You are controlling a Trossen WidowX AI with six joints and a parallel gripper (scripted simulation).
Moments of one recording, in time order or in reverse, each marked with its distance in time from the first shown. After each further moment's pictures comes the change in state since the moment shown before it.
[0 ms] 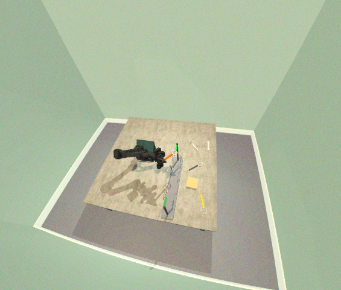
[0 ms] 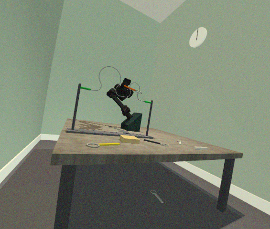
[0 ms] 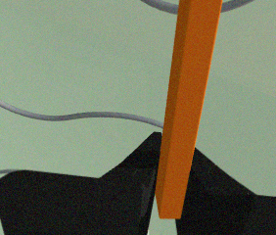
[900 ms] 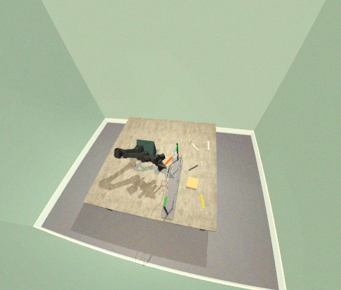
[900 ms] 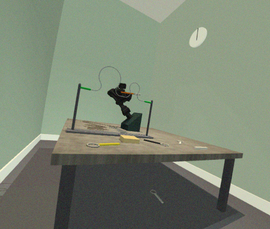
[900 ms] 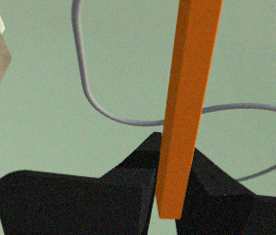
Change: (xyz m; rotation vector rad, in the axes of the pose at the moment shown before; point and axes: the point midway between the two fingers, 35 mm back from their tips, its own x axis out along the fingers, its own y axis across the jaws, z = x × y) arm -0.010 0.060 0.002 0.285 0.048 0.143
